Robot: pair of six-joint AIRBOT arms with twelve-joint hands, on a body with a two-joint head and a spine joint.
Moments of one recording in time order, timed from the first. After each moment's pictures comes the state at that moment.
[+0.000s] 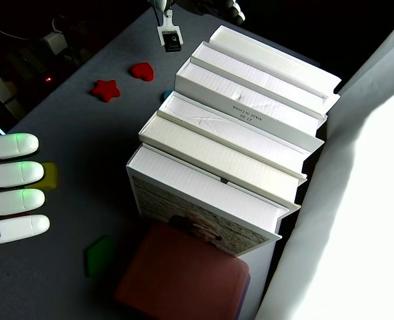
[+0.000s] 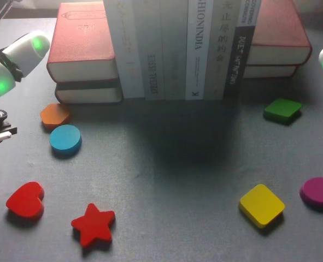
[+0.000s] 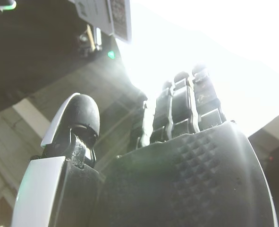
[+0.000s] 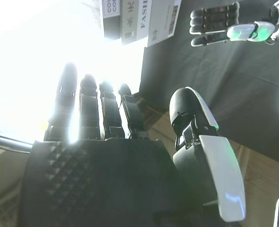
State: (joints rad) left arm 1.05 -1.11 1.38 -0.19 -1.47 0.11; right arm -1.02 -0.80 1.05 0.11 1.21 -0.65
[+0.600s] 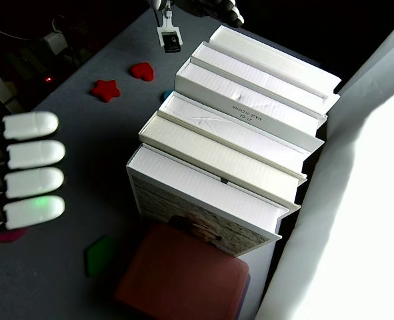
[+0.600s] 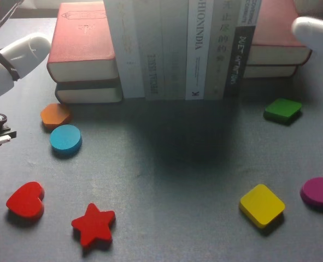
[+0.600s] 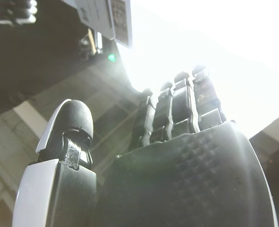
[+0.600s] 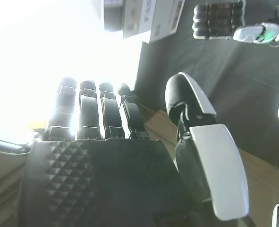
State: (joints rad) left arm 1.05 -1.11 1.38 -0.19 -1.45 0.11; right arm -0.78 -0.85 1.11 -0.02 1.03 -0.67
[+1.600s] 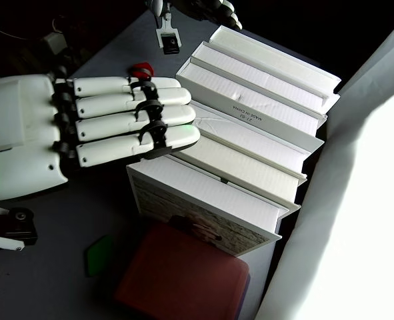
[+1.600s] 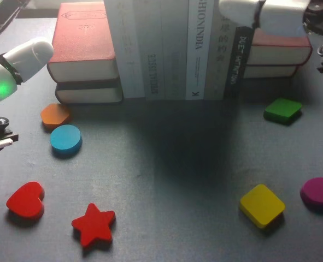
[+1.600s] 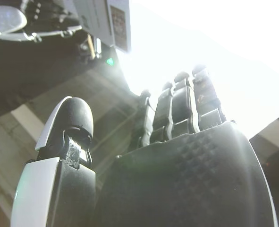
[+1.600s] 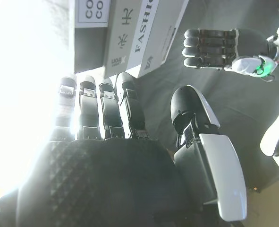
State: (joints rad) left arm 1.06 -1.12 1.39 -0.20 -1.45 0.10; right arm -0.46 -1.04 1.26 -0.21 0.63 -0.69
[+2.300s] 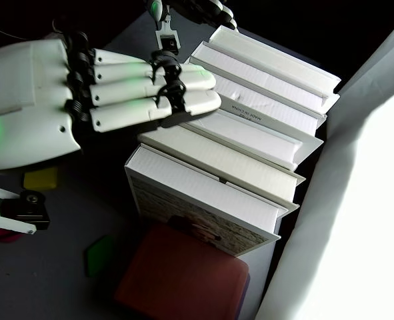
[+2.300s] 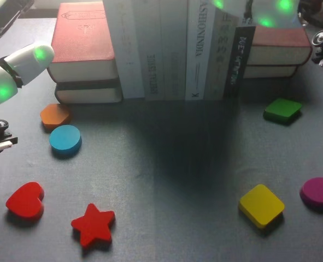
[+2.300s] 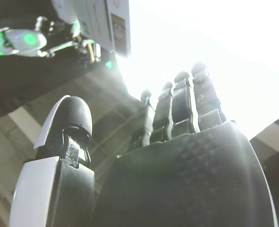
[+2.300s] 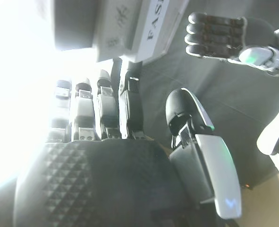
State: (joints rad) left arm 1.07 -1.12 1.39 -0.20 -1.44 0.10; right arm -0.43 -1.02 1.20 -0.26 0.65 -0.71
